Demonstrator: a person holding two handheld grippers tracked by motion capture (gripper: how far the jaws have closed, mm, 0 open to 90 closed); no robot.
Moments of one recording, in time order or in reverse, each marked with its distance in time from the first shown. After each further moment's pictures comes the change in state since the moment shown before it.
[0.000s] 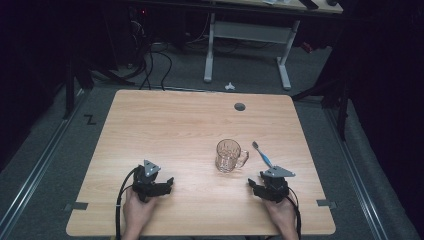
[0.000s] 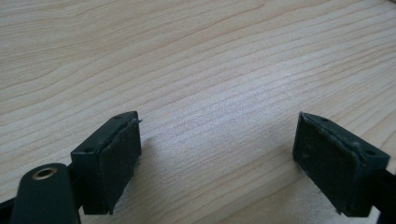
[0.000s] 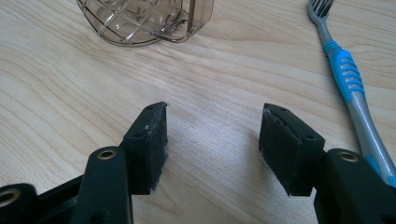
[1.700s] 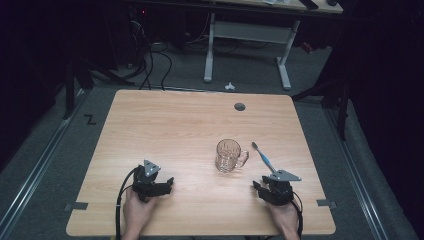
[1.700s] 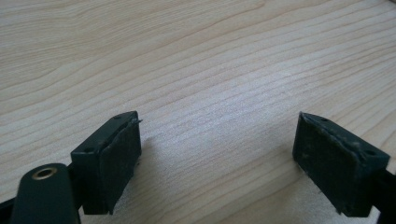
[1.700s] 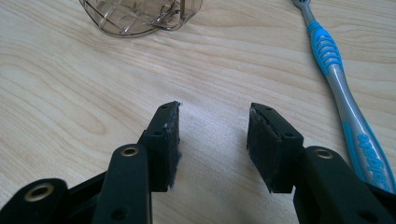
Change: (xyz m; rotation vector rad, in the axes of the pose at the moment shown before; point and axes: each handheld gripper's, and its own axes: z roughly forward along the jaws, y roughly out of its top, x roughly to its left) left arm 0.000 0.000 0.000 0.000 0.000 0.000; right arm -0.001 -0.010 -0.014 -0.003 -0.007 0.052
